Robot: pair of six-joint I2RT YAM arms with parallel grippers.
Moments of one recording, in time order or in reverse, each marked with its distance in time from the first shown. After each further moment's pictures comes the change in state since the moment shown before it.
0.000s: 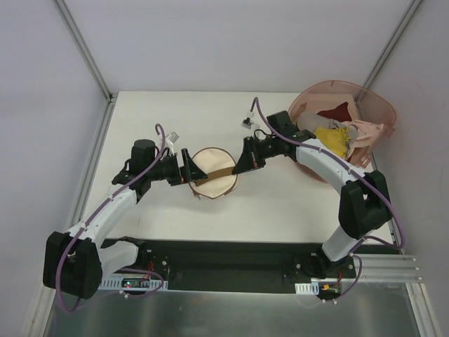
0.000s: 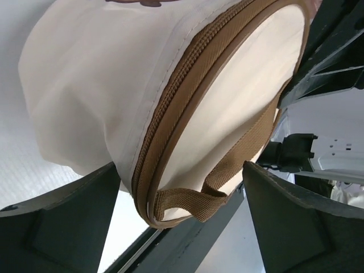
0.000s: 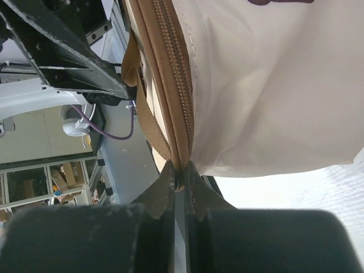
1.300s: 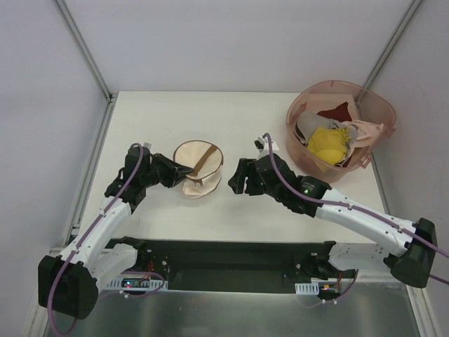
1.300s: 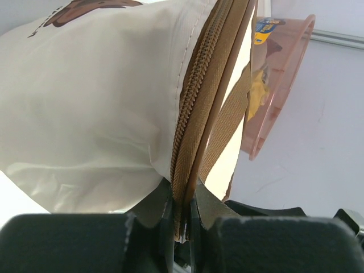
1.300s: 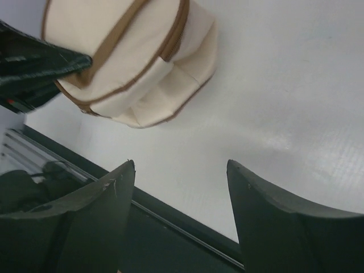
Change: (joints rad) left arm 0.000 -0.144 -0.043 -0.075 -0.337 -0.695; right arm 0.521 -0.505 -0.278 0.055 1.211 0.391
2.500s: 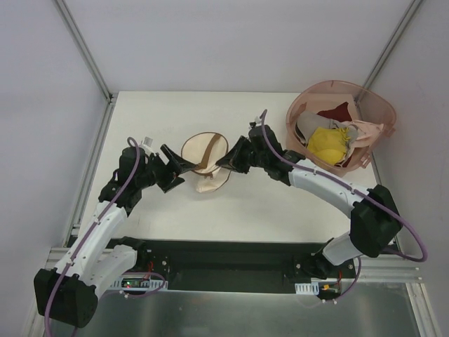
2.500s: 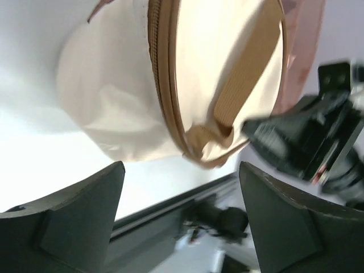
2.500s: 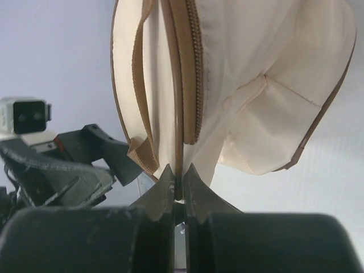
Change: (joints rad) left arm 0.007 -0.079 0.011 -0.063 0.029 0.169; right arm -0.225 0.360 0.107 0.330 -0.446 0.454
